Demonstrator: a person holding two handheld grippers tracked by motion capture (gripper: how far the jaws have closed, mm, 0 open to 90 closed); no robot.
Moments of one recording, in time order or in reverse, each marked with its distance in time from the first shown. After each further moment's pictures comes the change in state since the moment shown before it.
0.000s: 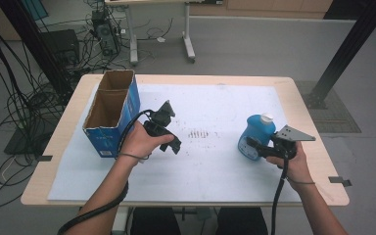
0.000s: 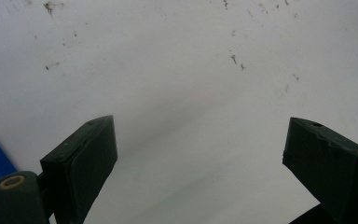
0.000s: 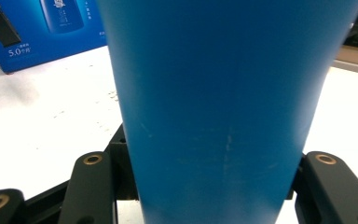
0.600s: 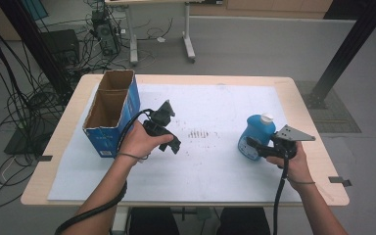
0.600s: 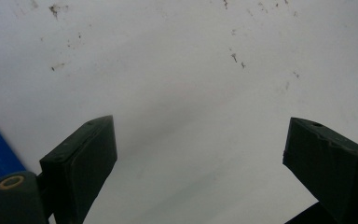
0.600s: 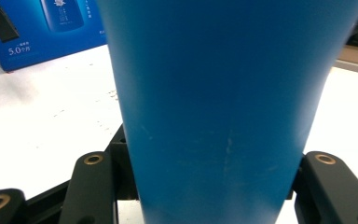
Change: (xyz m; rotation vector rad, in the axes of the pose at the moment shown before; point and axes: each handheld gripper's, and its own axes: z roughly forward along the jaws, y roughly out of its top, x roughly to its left) left arm -0.001 -0.001 -0.004 -0.005 0.009 0.017; right arm 0.000 0.001 0.000 0.005 0.001 -0.004
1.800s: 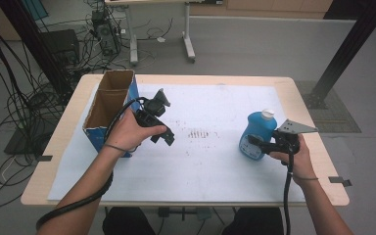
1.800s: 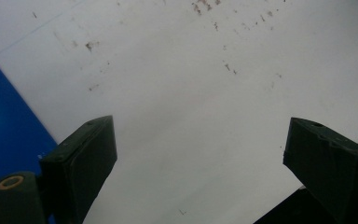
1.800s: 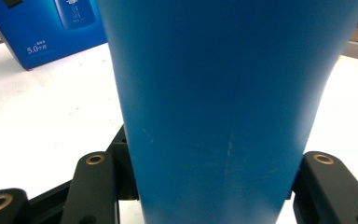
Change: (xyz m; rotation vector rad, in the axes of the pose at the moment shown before) left arm 0.005 0.002 -0.048 -0.049 0.008 0.109; right arm -0.010 0.019 -0.004 0.061 0.066 0.022
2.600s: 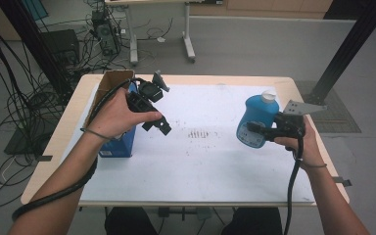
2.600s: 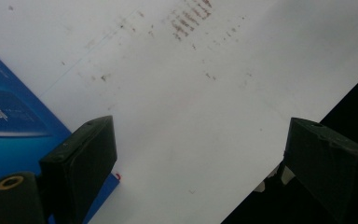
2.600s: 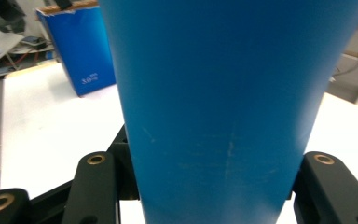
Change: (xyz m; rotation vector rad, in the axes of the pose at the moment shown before) left arm -0.009 0.007 -0.065 -0.039 -0.006 0.171; right arm 0.011 0.074 -0.014 -0.016 0.147 -0.075
